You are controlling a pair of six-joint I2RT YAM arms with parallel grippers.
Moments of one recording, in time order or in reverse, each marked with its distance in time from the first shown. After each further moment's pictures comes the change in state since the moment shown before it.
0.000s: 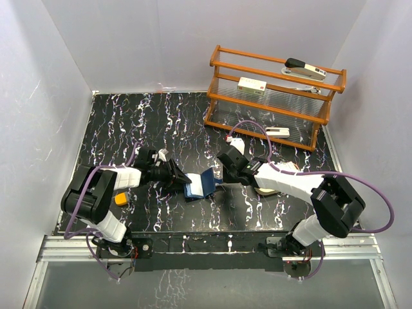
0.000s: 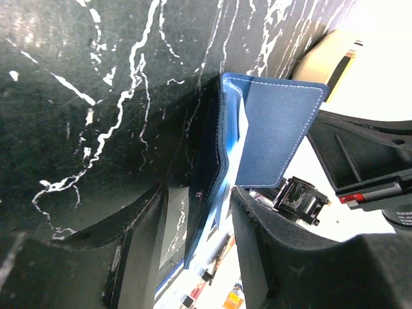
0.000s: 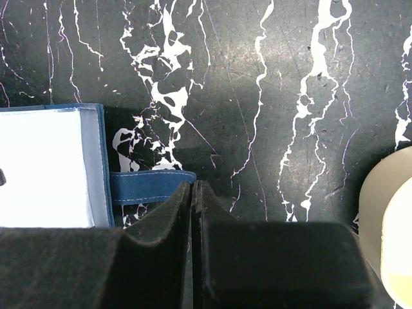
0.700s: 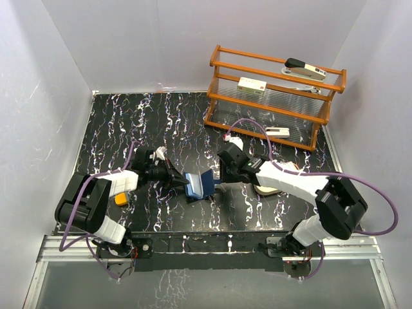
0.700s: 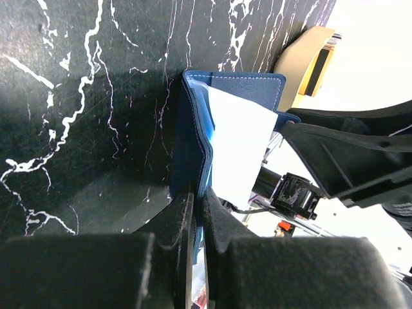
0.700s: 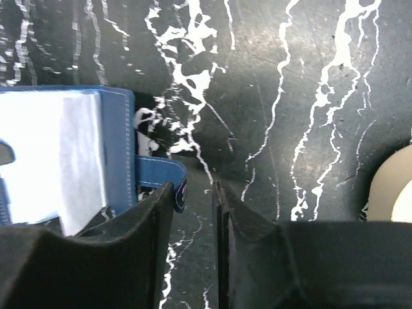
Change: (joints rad) left arm -0.001 -0.094 -0.032 0.039 0.000 -0.022; right arm 0.000 -0.016 0.026 -0.060 -0.065 -0.018
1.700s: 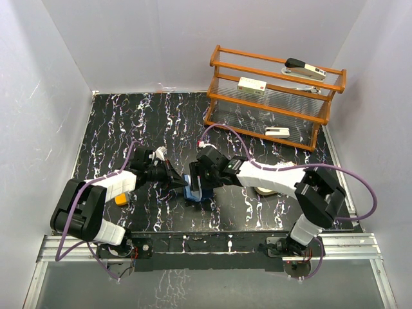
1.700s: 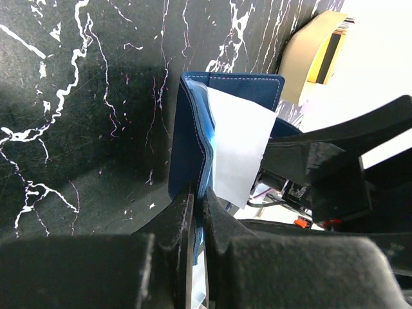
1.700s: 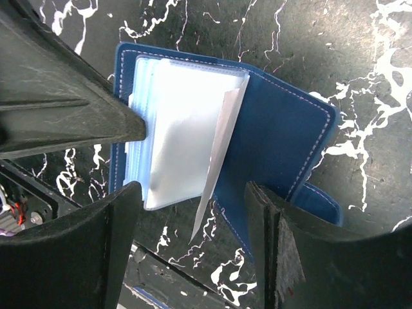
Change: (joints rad) left arm -0.008 -0.081 0.015 -0.144 -0.018 0.082; right arm 0.134 0.151 0.159 0.058 -0.234 0.031
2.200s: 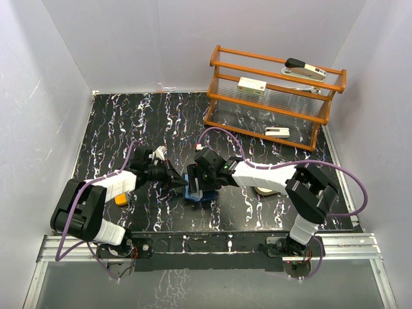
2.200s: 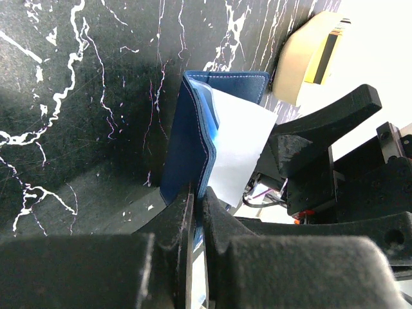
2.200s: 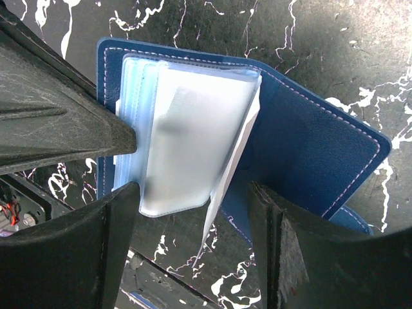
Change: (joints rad) left arm 0.000 0.000 -0.001 0.016 0.004 -0.006; right arm 0.000 0.080 0.000 0.043 -0.045 0.000
